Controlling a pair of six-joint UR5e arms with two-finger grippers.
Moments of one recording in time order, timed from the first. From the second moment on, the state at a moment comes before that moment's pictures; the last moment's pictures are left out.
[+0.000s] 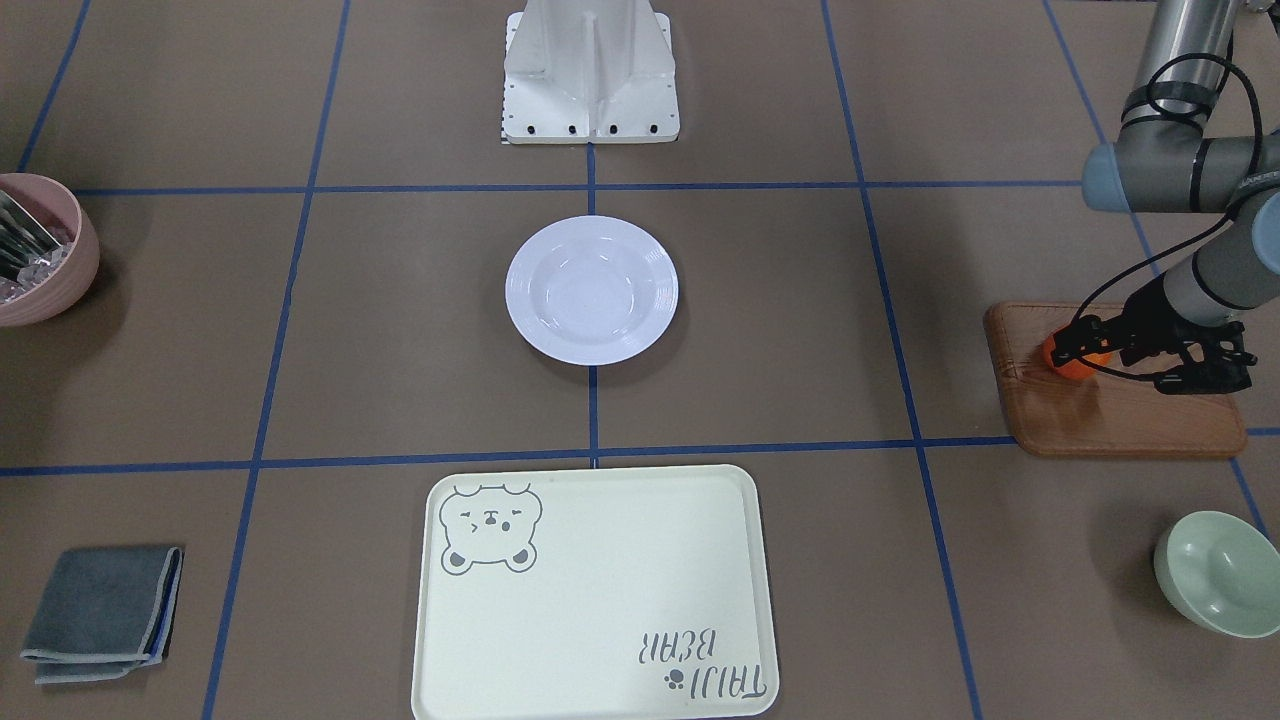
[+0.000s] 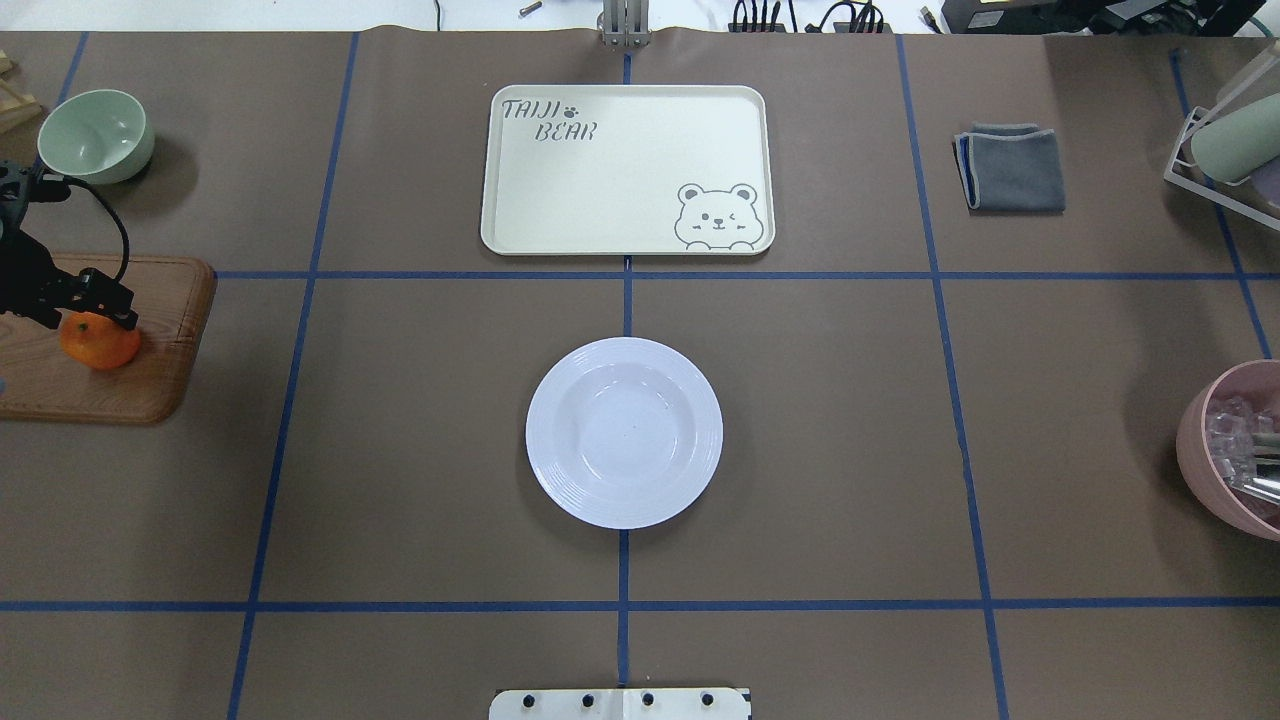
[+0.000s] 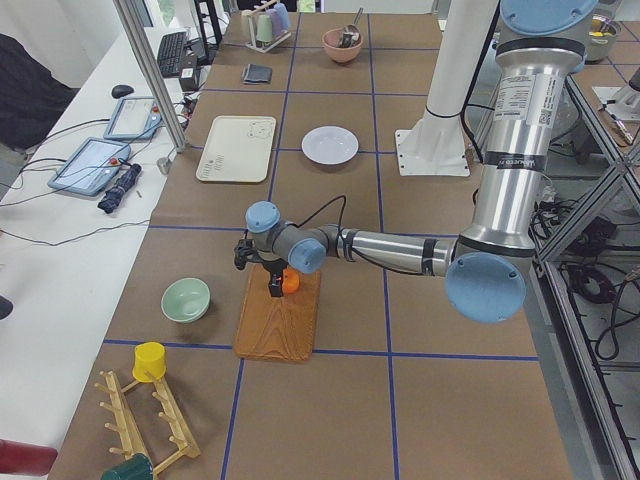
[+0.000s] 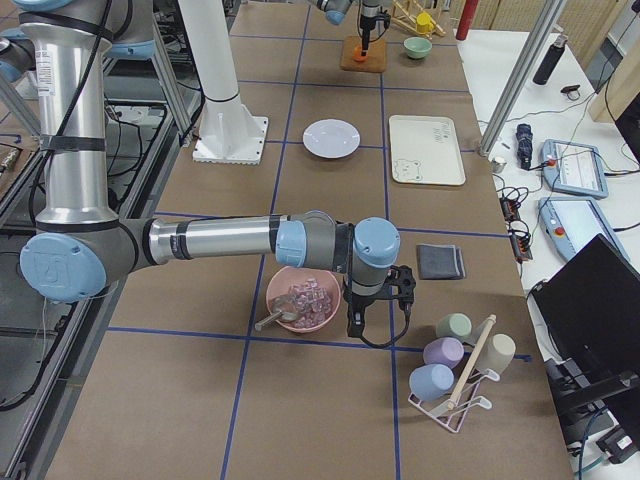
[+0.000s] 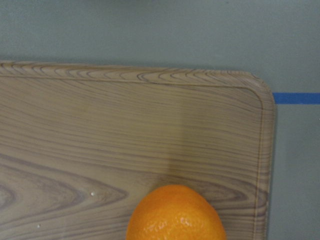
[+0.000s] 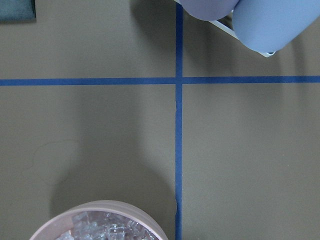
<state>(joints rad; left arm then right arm) -1.08 -1.70 -1.45 -2.00 -2.28 -0.62 1.57 -1.59 1.70 -1.75 2.38 -0.04</state>
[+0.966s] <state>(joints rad) -1.05 -1.69 -1.46 -2.01 -2.29 -0.63 1.57 -1.60 1.70 -1.75 2.38 -0.04</state>
